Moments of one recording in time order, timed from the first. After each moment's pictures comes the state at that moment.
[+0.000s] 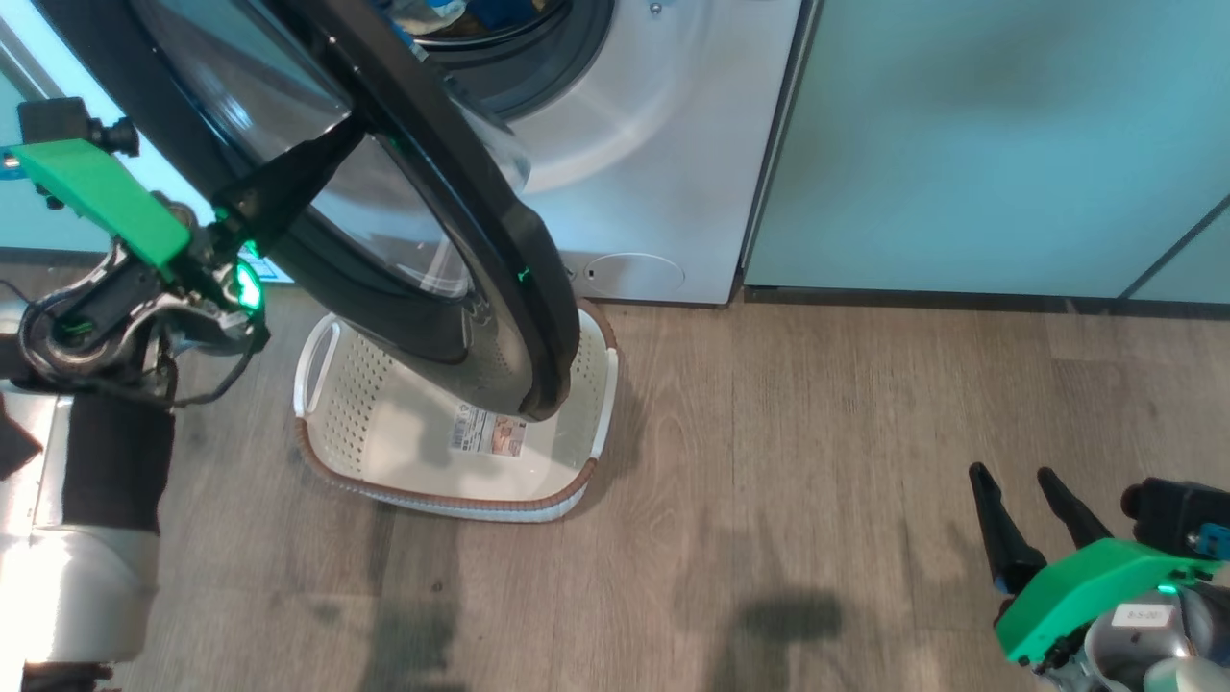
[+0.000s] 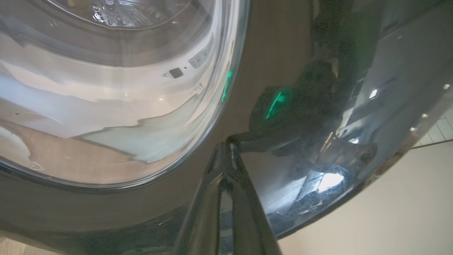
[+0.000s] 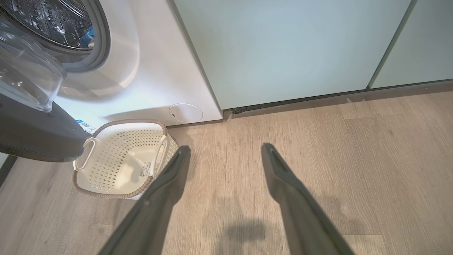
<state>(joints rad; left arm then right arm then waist) -0.62 0.32 0.07 0.30 -1.60 -0.11 0.69 -0.03 -0.05 0.04 0.11 0.34 0.13 0.18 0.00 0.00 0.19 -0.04</state>
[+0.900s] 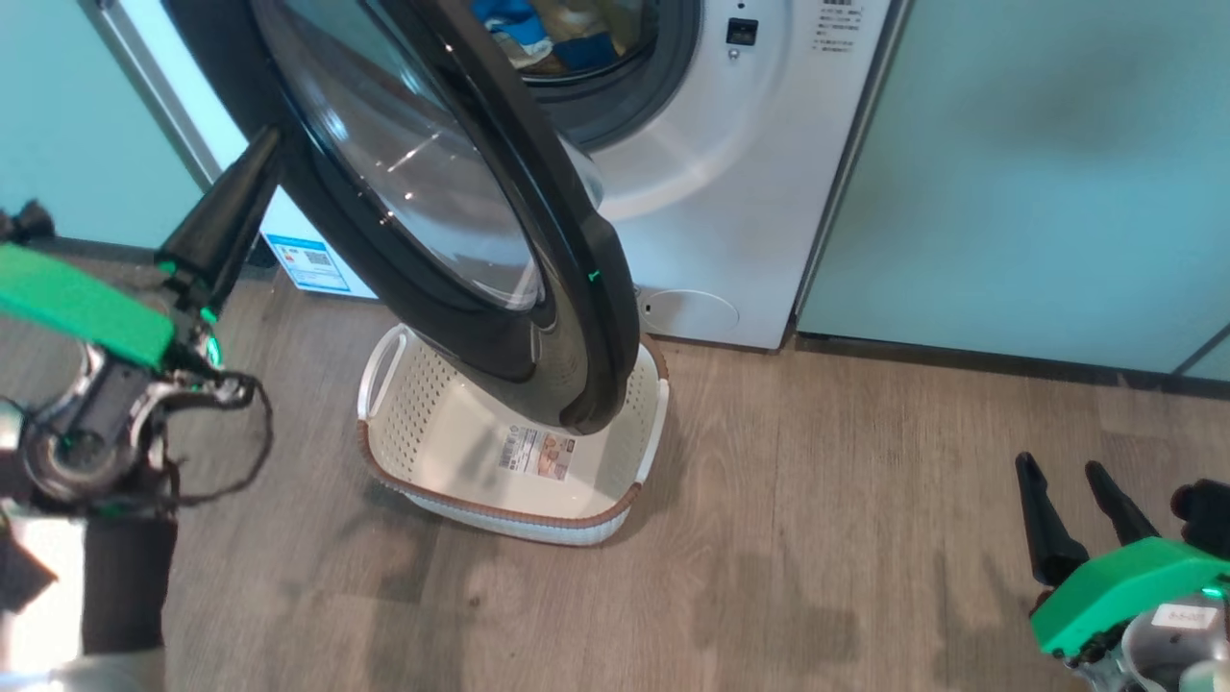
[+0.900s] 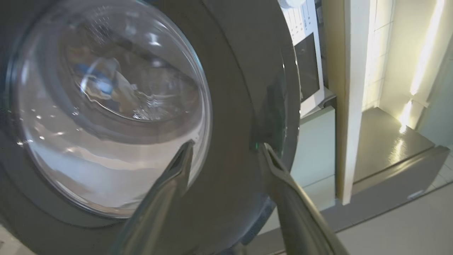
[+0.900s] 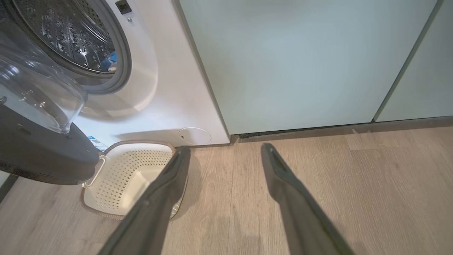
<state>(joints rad) -0.39 0.26 0.19 0.02 -1.44 -0.12 0.44 -0.03 -0.05 -0.03 0.10 0.33 0.13 0.15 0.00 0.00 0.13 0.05</state>
